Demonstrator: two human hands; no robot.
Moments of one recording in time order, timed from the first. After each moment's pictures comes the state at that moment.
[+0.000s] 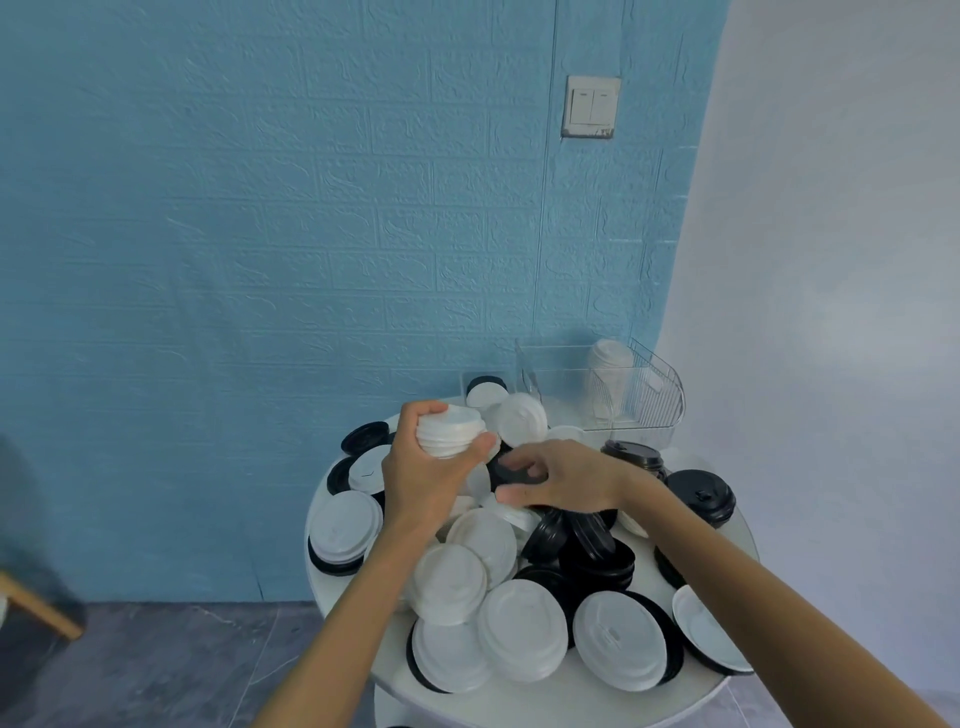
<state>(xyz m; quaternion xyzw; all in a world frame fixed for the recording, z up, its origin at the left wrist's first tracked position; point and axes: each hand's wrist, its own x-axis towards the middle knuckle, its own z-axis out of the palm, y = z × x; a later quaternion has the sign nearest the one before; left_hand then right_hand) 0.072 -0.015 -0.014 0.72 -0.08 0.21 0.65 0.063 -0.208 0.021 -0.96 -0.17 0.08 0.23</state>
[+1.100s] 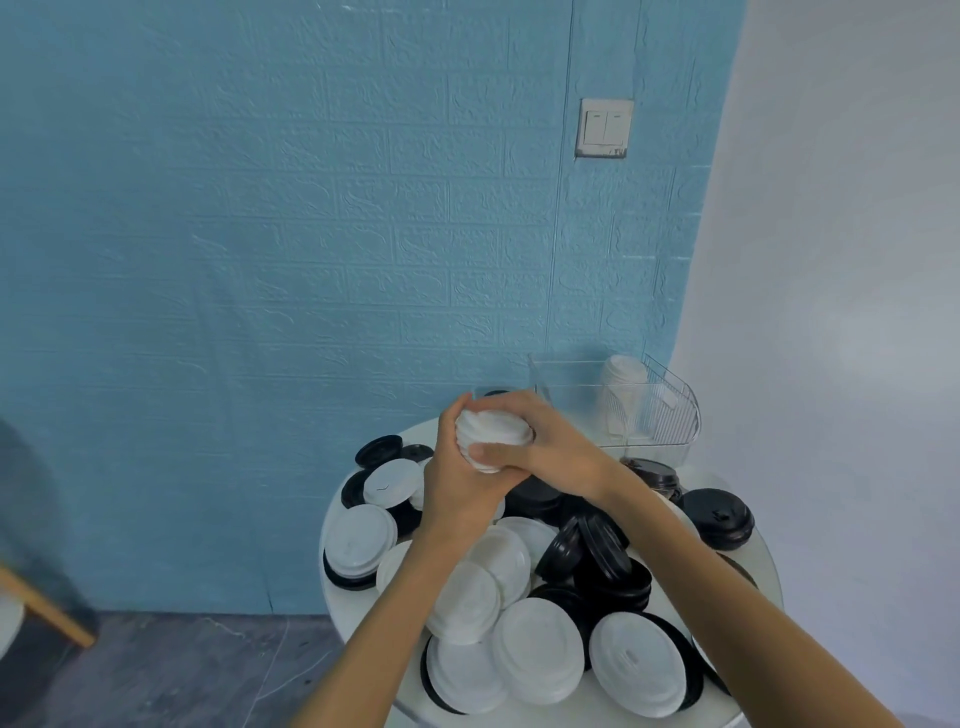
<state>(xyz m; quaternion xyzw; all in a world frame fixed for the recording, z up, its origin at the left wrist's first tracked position) 0.066 -0.030 -0.002 0.73 -0.13 0.16 0.66 0.064 -0.167 0.052 -0.86 -0.21 -0.06 0.46</state>
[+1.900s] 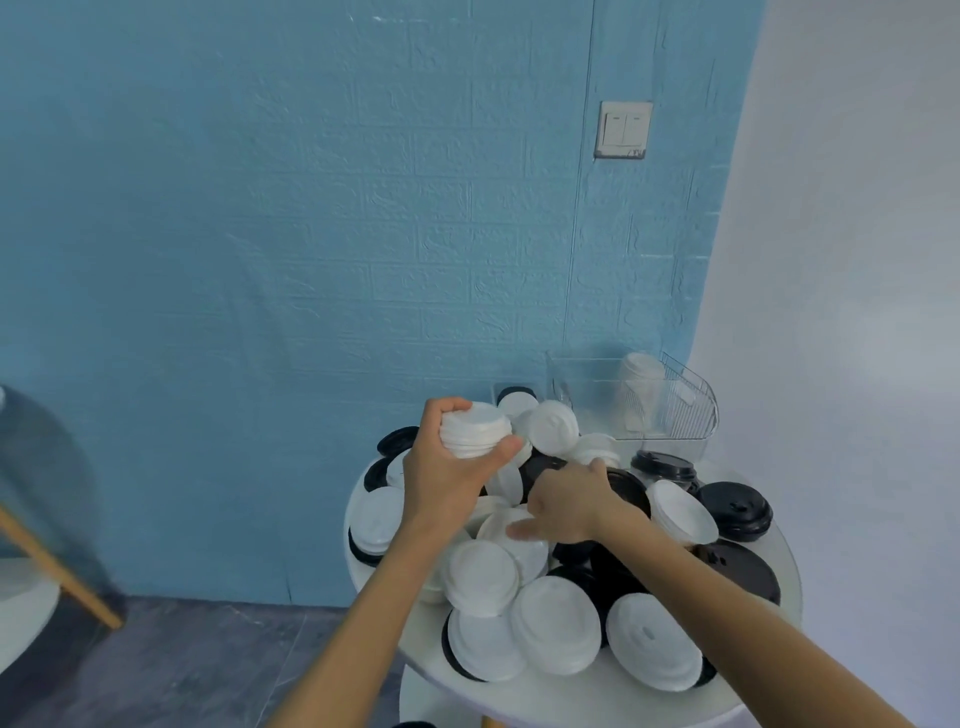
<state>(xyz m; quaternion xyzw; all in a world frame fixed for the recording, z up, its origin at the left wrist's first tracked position) 0.052 0.004 -0.003 0.73 -0.09 0.24 0.63 0.061 -0.160 -0.004 -1.00 -0.08 0.03 -0.01</state>
